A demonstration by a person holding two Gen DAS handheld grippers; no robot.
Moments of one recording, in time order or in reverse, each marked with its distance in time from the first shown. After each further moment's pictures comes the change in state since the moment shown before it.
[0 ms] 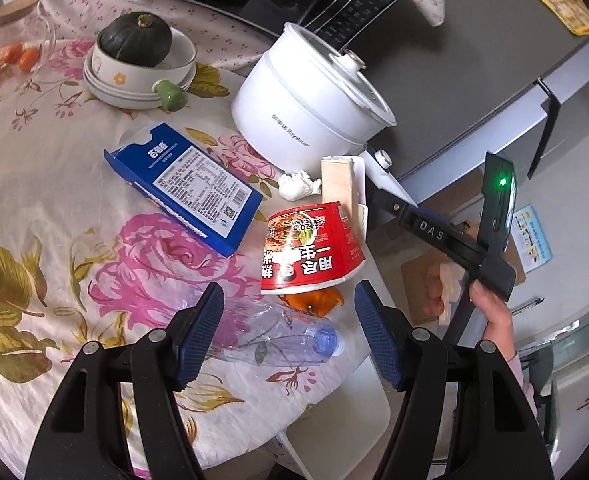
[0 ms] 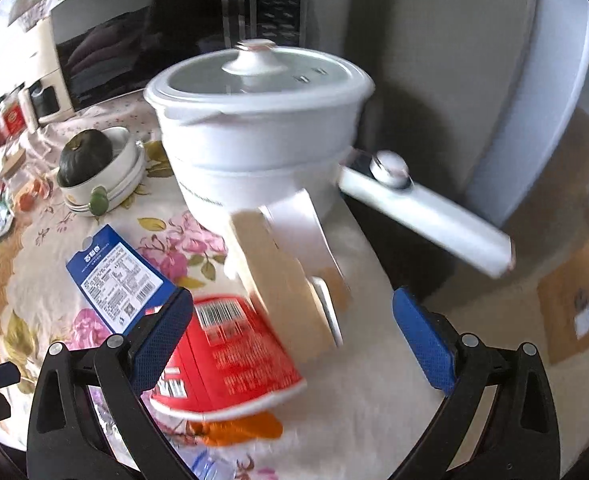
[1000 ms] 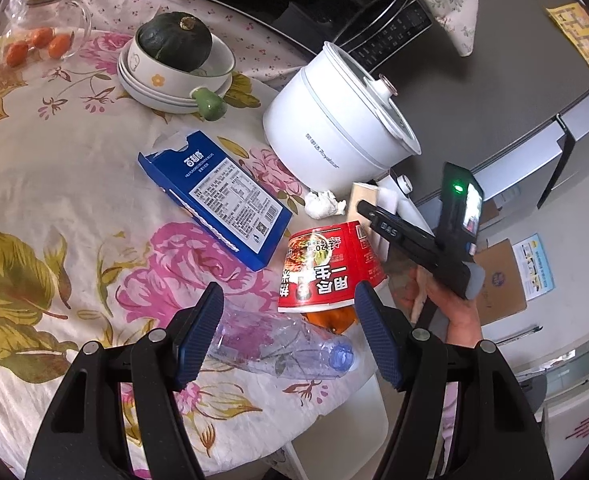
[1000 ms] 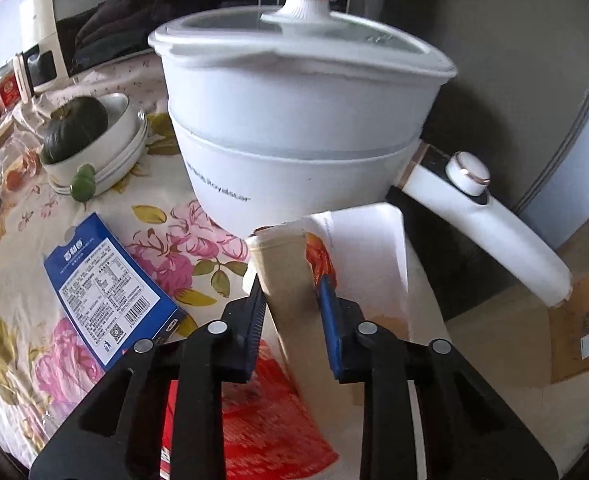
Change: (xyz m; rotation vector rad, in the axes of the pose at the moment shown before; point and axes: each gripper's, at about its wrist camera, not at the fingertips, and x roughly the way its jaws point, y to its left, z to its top) left arm -0.014 0.024 0.011 -0.086 -0.044 0.033; right arm 0.055 0.022 0.009 0.003 0.061 0.019
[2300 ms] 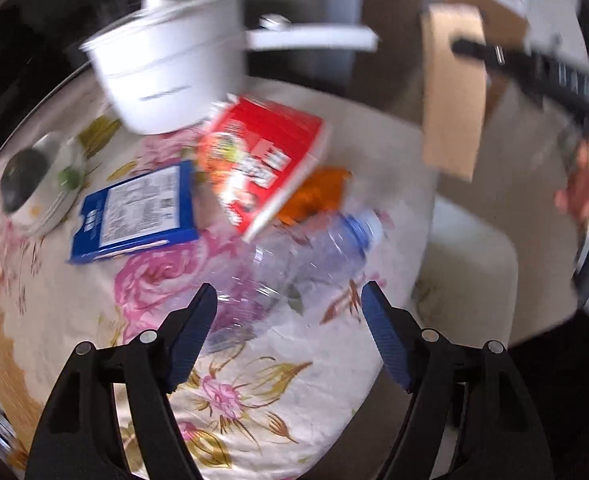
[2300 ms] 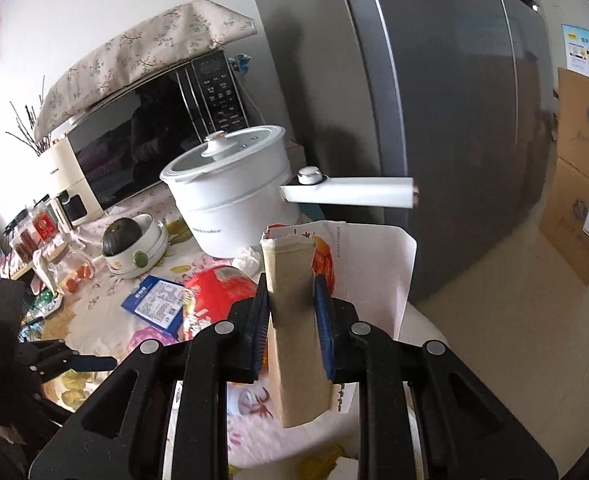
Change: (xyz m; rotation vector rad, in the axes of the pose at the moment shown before) left arm 0.069 -0.097 -0.091 0.934 0.308 0.248; right arm -0.167 -0.079 -0.141 0.363 -0.338 0.055
